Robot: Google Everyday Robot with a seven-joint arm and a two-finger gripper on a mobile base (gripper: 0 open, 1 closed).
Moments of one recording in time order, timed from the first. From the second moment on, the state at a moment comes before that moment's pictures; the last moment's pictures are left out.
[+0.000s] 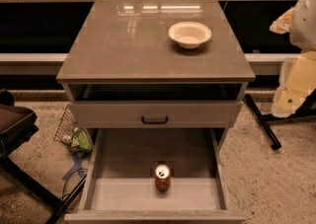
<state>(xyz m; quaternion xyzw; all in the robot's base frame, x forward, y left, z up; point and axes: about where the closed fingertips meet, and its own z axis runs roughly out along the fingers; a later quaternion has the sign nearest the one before) 0.438 -0.216 0.977 -0.60 0.78 -0.04 0.16</state>
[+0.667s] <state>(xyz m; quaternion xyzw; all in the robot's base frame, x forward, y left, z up) 0.439 -0.210 0.962 -0.61 0.77 -0.02 0.19</state>
